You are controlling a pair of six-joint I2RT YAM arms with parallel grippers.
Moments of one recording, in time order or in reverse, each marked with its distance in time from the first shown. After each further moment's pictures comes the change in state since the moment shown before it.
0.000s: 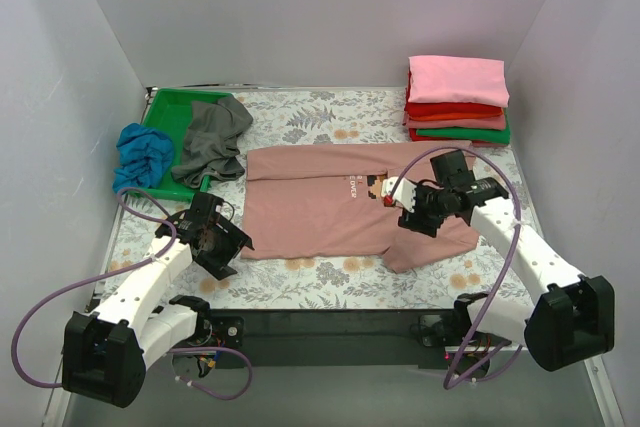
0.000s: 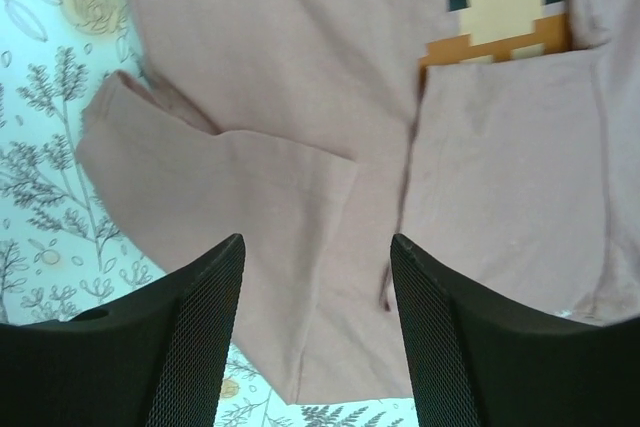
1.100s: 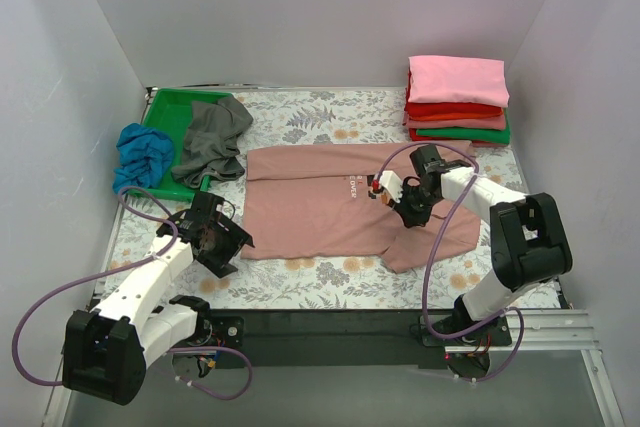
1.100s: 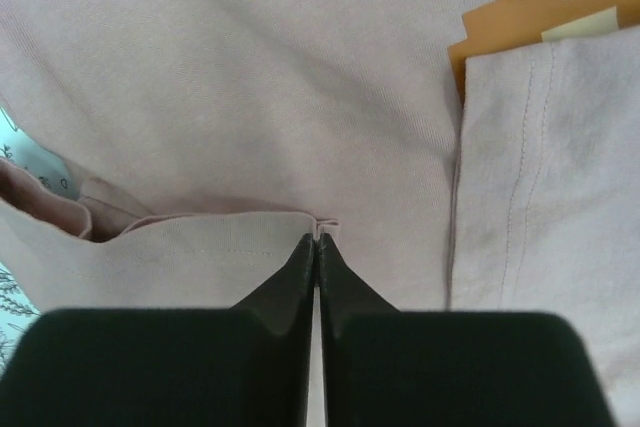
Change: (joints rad) left arm 0.000 0.014 -0.008 0.040 -0.008 -0.001; right arm -0.027 0.432 0.058 0.113 0.027 0.177
